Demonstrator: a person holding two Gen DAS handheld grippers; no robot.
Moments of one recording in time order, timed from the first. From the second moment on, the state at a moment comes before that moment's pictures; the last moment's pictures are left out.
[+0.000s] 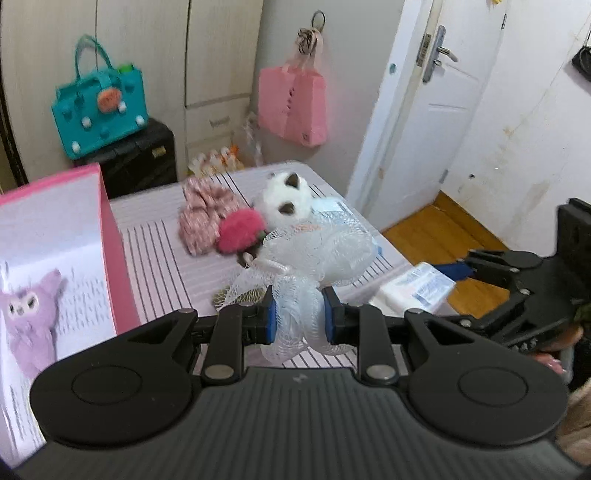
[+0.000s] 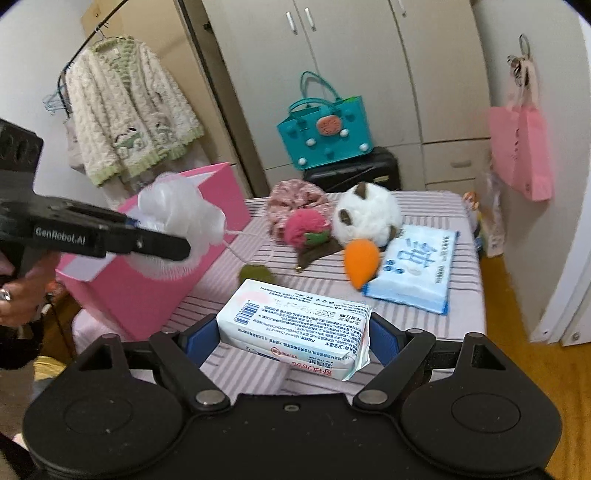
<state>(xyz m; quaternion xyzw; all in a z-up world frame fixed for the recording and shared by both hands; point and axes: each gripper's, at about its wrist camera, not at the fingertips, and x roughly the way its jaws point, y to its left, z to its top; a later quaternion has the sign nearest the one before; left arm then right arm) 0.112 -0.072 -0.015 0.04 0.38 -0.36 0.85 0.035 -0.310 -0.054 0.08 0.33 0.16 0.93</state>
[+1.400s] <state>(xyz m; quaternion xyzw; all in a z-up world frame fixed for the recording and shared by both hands) 0.059 0.083 0.045 0.02 0.43 -0.26 0.86 0.078 -0.157 0.023 0.01 0.38 0.36 0.85</state>
